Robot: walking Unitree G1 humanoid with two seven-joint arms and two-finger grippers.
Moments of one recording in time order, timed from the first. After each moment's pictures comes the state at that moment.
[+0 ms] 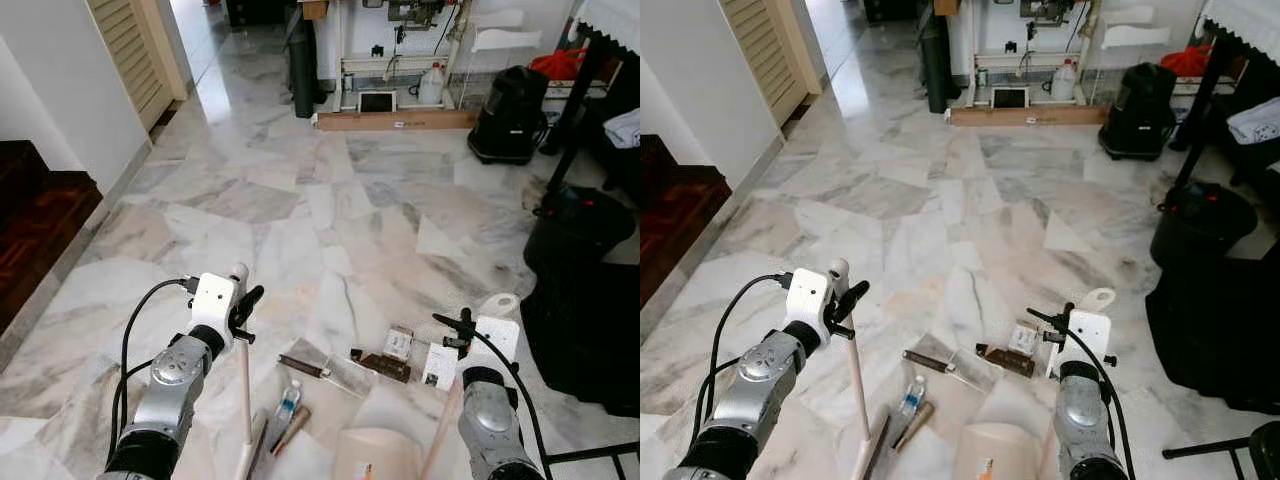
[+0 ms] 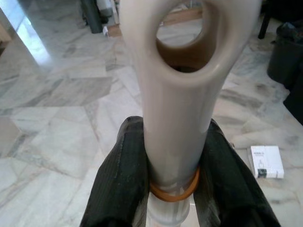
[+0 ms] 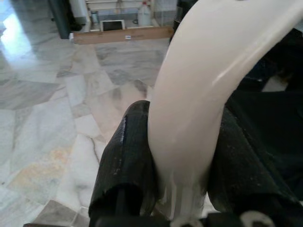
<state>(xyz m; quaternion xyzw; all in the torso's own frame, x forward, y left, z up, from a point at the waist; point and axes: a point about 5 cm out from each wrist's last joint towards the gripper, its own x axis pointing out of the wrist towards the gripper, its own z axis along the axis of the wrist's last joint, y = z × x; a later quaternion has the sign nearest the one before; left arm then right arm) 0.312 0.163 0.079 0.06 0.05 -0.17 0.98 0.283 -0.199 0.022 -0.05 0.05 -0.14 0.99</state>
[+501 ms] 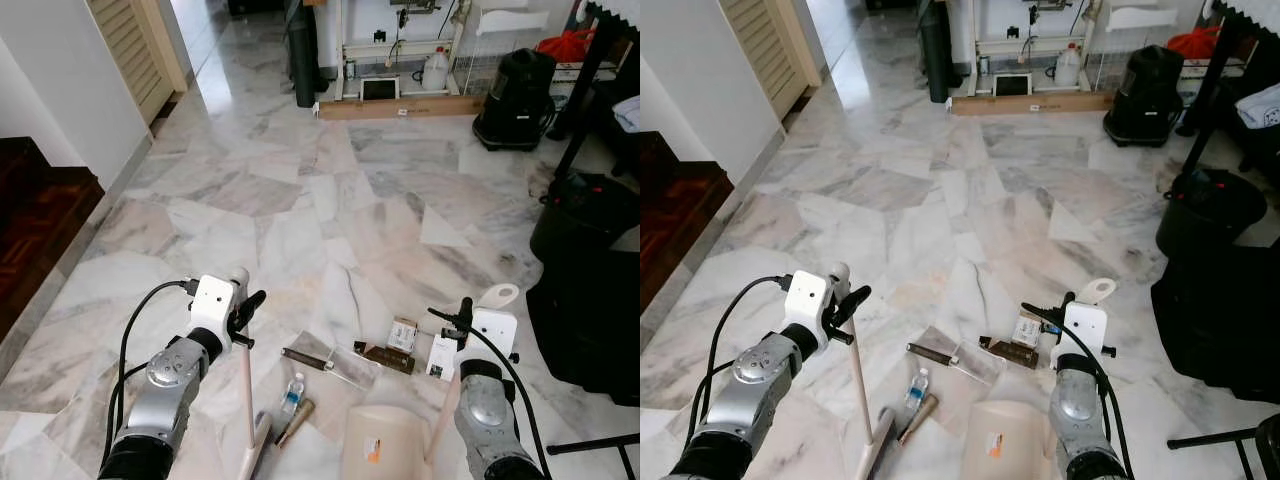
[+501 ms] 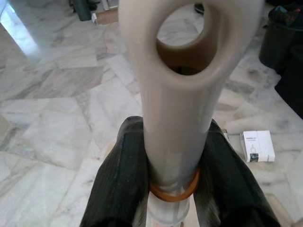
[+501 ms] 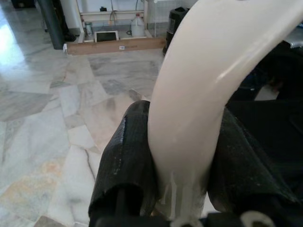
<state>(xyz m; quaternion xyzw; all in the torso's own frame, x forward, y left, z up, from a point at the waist) 0.308 0.165 0.083 0.07 0.05 -0.18 0.98 0.291 -0.196 0.035 -0.07 0.01 -0.15 0.99</state>
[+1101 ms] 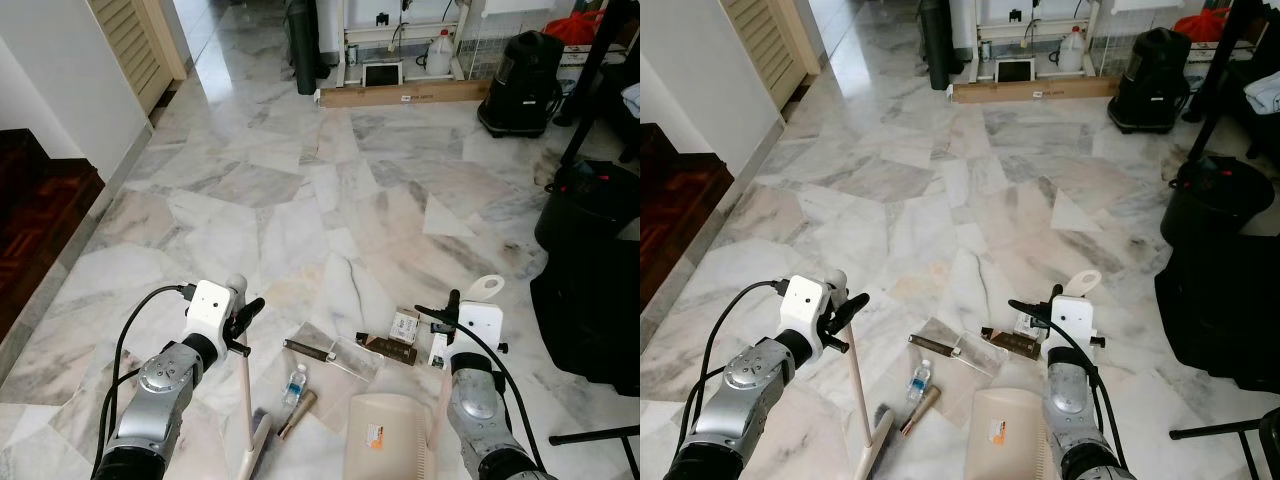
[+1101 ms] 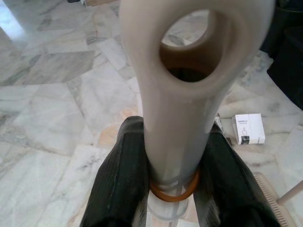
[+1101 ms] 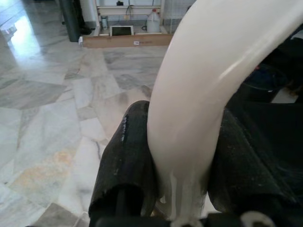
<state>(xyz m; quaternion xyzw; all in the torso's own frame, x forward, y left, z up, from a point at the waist) 0.299 0.169 0.081 0.06 0.08 -0.20 0.97 0.295 -0.179 0.033 -0.07 0.02 -0.12 0.99</state>
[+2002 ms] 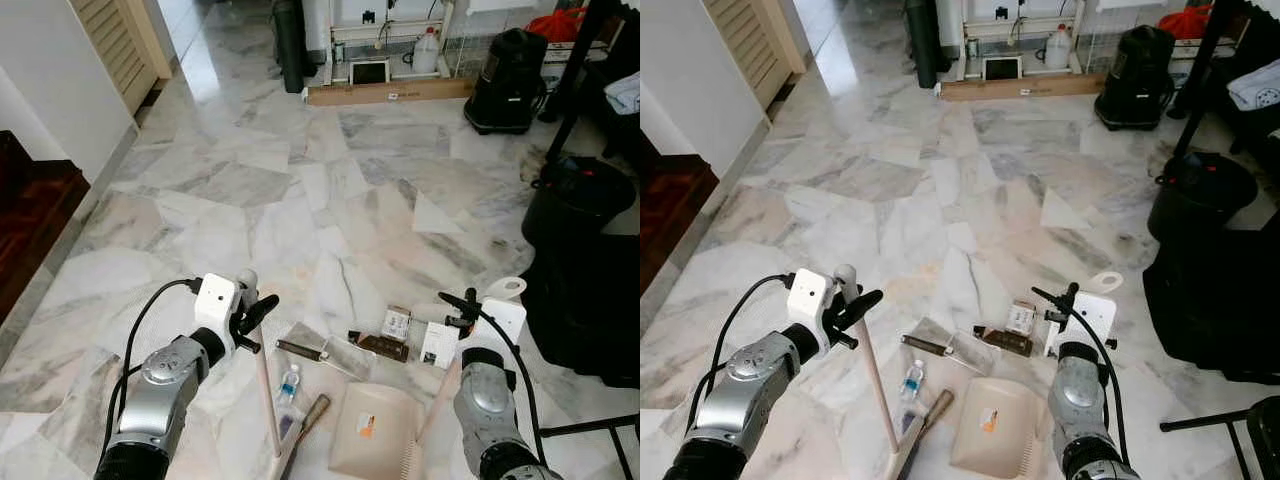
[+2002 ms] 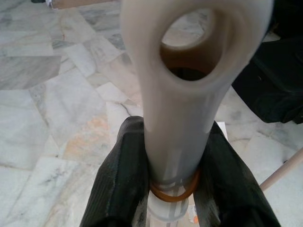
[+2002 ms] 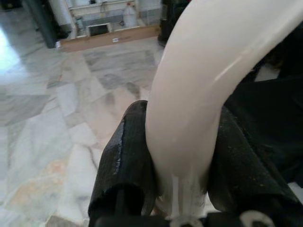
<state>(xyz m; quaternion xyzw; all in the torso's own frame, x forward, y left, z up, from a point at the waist) 0.301 0.157 0.093 0.02 0.07 -0.25 0.97 0.301 -0.194 0.036 -0.01 0.03 -0.14 0.99</state>
